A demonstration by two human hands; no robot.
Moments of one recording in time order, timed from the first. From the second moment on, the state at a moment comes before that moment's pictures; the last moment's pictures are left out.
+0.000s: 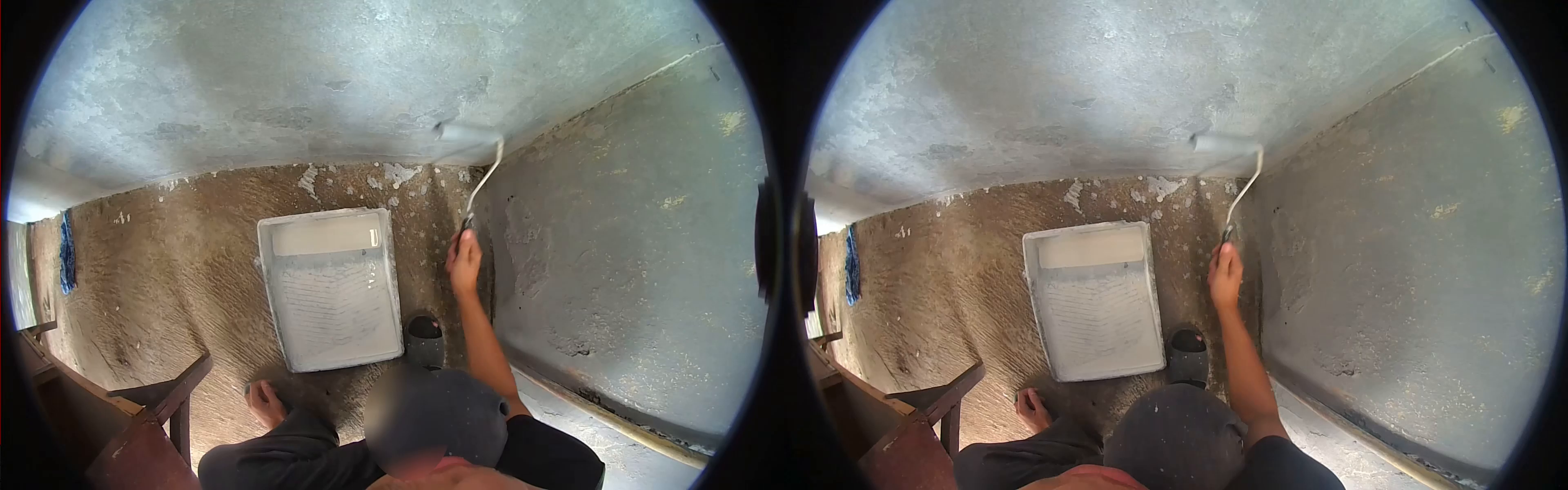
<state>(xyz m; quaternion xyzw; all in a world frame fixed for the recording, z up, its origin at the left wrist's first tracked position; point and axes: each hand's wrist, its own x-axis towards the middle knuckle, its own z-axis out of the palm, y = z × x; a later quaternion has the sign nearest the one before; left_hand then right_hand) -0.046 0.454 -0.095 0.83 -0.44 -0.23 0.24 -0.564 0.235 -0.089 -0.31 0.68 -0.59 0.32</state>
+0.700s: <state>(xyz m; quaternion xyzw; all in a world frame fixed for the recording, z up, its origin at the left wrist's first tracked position) -0.039 0.316 0.029 0.67 -0.73 -0.15 -0.02 -0.483 0.191 0.007 -0.36 0.63 -0.58 0.36</state>
